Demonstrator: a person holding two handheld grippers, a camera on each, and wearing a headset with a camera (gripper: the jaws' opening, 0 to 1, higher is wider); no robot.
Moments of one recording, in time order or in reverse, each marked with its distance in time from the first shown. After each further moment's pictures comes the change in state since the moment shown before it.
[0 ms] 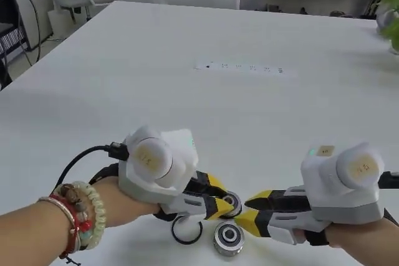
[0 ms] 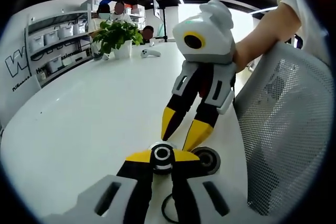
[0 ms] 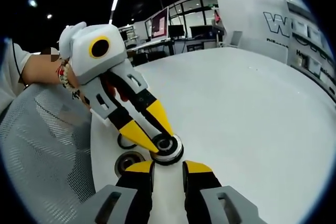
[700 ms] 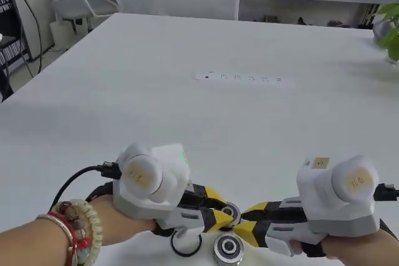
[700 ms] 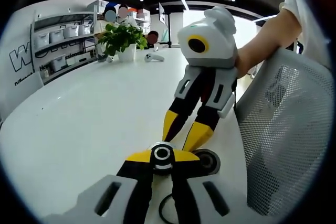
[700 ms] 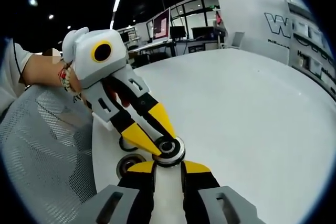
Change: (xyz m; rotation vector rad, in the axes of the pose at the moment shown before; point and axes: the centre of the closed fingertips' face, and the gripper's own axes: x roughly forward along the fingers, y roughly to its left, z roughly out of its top) left arm 0.000 0.001 -0.002 -0.044 -0.049 0.014; right arm 0.001 0.003 0.003 0.010 -0.012 0.017
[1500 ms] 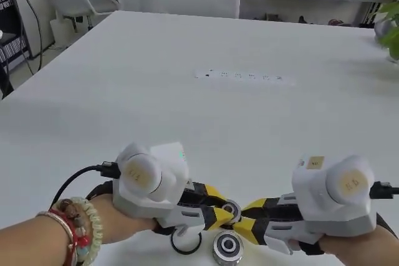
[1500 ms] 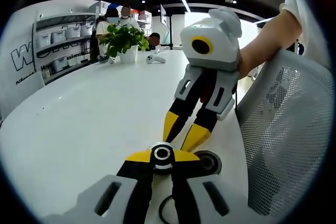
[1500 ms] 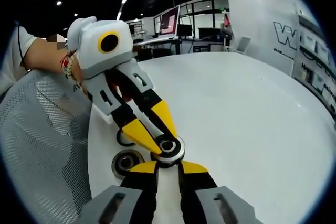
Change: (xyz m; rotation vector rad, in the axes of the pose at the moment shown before) left arm 0.001 0.001 -0.001 -0.009 -0.018 0.010; right arm 0.001 -0.003 -0.002 -0.113 0.033 -0.022
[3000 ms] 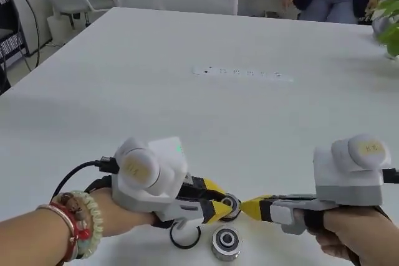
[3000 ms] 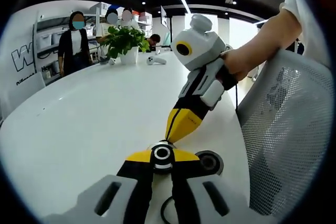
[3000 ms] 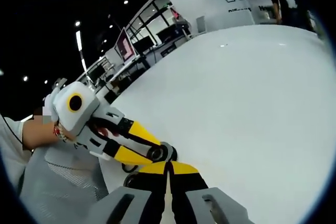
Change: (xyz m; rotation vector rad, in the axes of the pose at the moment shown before) left arm 0.001 0.002 0.000 0.000 -0.012 0.003; right arm -0.009 -0.013 0.005 0.586 -0.118 0.043
